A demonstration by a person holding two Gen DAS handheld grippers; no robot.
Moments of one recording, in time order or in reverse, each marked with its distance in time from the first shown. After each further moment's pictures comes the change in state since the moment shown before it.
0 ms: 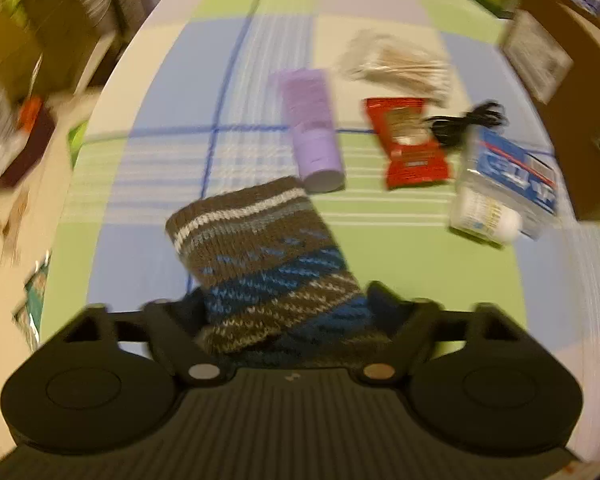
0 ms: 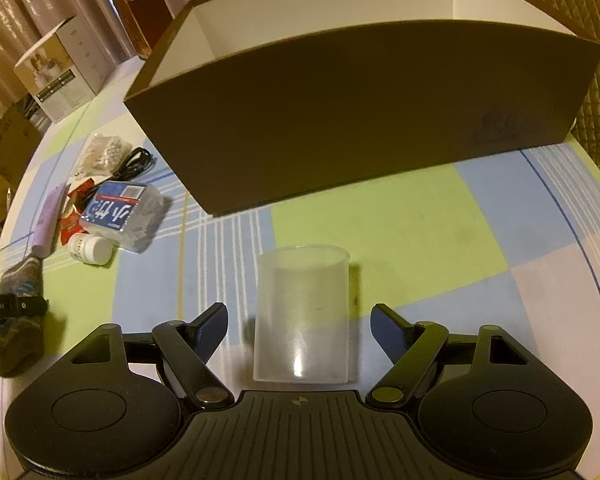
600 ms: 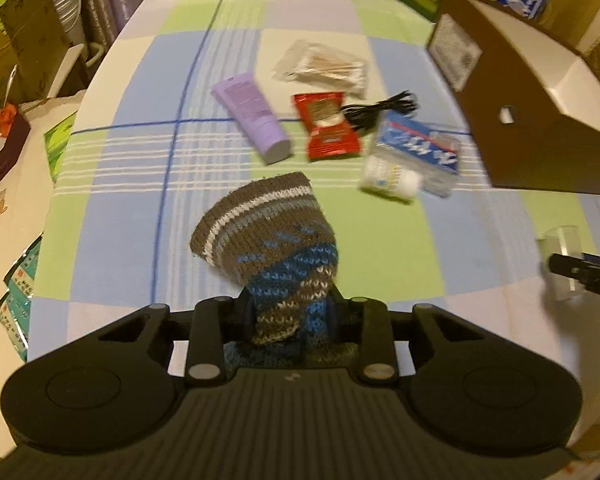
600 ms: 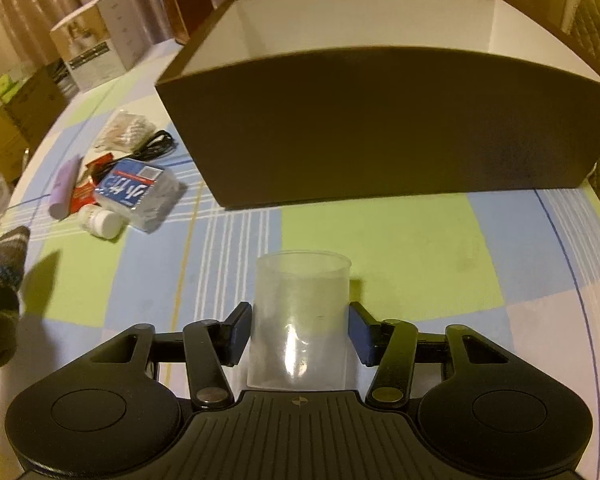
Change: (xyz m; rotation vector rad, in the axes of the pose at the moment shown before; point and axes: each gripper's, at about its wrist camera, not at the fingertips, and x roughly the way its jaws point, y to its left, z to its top) left arm -0.057 -0.021 -0.028 0.015 -0.015 -0.113; right arm -0.004 -0.003 0.000 -0.156 -0.005 0.031
